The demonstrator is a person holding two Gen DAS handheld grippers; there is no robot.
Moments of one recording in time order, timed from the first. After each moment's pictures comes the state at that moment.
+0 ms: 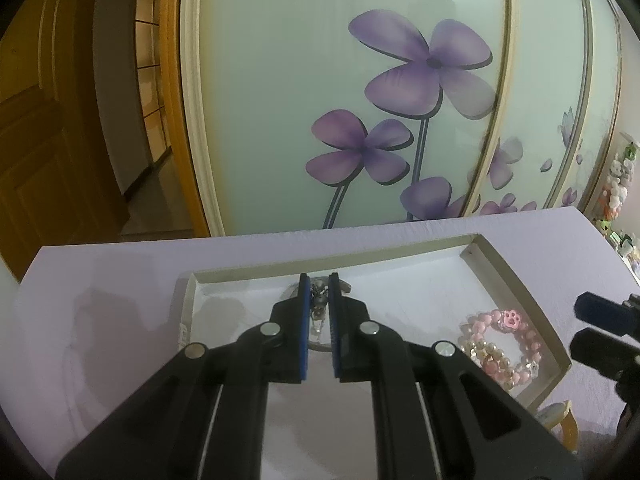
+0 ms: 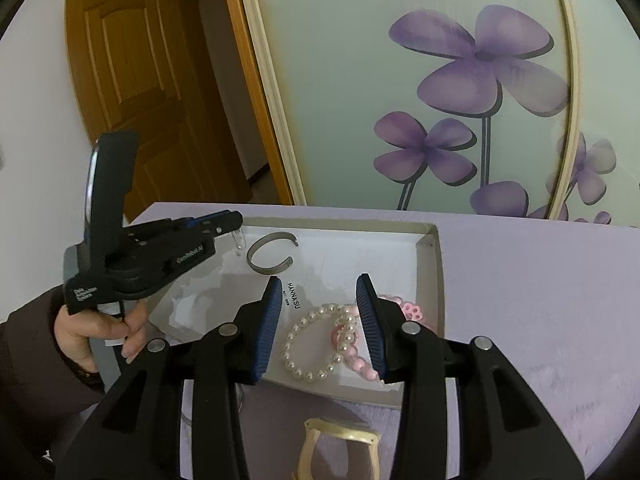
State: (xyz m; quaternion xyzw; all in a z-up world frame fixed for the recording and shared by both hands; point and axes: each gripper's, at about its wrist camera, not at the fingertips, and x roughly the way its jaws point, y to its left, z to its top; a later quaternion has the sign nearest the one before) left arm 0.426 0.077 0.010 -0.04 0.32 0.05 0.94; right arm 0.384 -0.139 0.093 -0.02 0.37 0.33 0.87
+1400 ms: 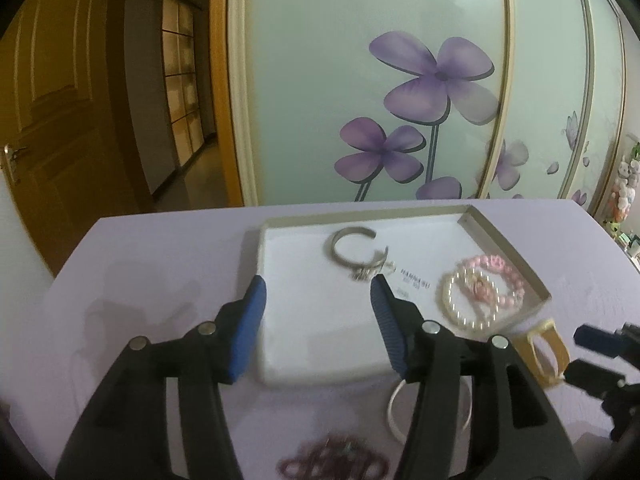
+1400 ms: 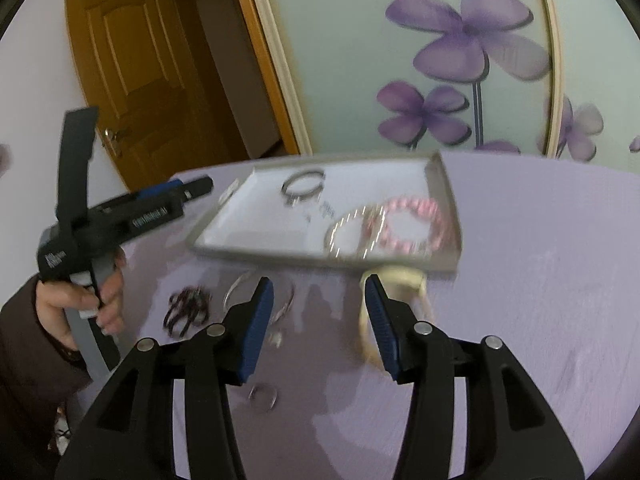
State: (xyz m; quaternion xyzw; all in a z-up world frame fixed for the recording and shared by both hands) left arm 0.306 0.081 0.021 -0.03 0.30 0.09 0.95; right arm 0.299 -0.162 0.076 0.00 0.40 0.32 0.86
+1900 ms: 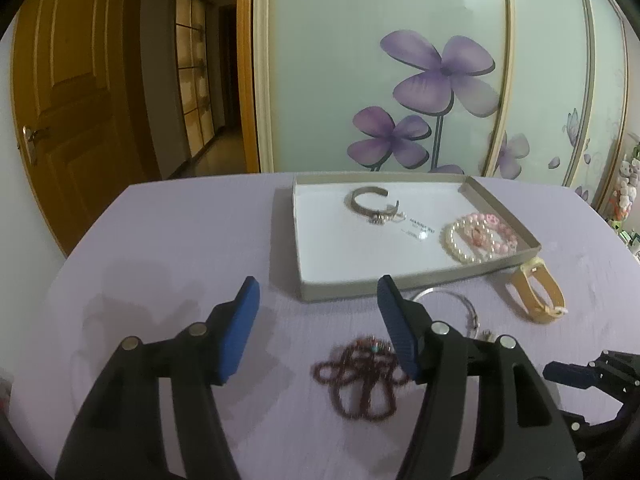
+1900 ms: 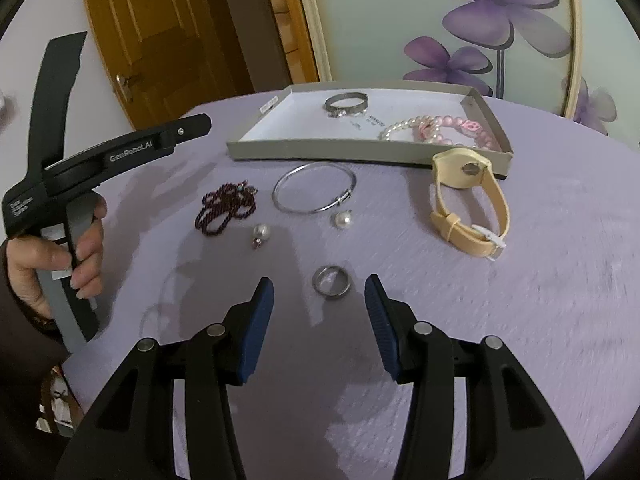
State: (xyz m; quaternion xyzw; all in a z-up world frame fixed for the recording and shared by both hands) left arm 0.235 0.088 0.008 -0.04 0.31 0.11 0.94; right arm 0.225 -0.135 0.044 -0.06 0.45 0.33 0.82
